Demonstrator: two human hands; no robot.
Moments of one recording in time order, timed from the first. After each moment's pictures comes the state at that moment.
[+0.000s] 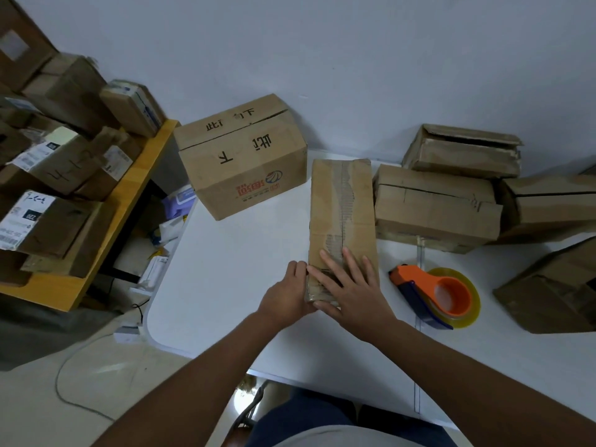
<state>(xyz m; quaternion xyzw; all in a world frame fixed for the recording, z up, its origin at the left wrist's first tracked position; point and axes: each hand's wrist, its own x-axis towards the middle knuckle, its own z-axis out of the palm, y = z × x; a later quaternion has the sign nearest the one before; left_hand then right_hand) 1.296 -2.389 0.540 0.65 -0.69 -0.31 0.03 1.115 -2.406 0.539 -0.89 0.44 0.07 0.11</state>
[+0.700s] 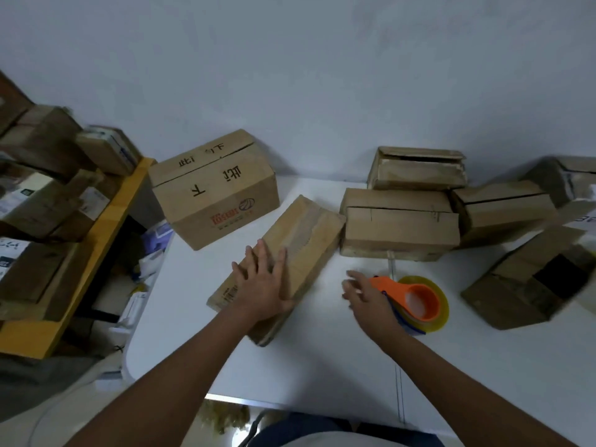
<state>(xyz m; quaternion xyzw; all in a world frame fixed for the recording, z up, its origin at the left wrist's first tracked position) 1.302 -2.435 0.561 0.65 -0.71 -0.22 -0.12 1.072 -2.406 0.582 -0.51 0.65 -0.23 0.51</state>
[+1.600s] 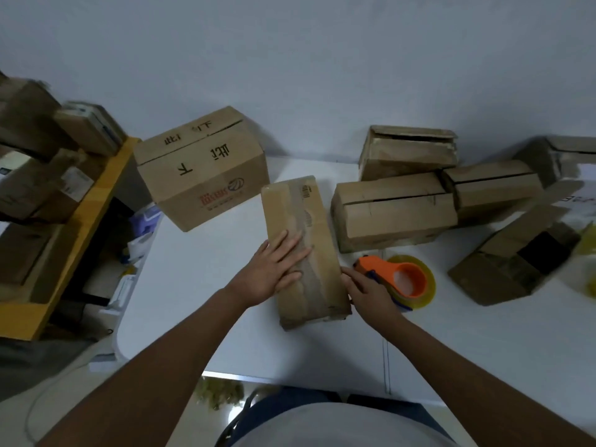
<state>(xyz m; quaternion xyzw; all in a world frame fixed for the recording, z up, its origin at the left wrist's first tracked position) 1.296 -2.429 0.550 0.48 -0.86 -0.18 0.00 1.045 -2.390 0.568 -0.54 0.65 -0.18 0.51</state>
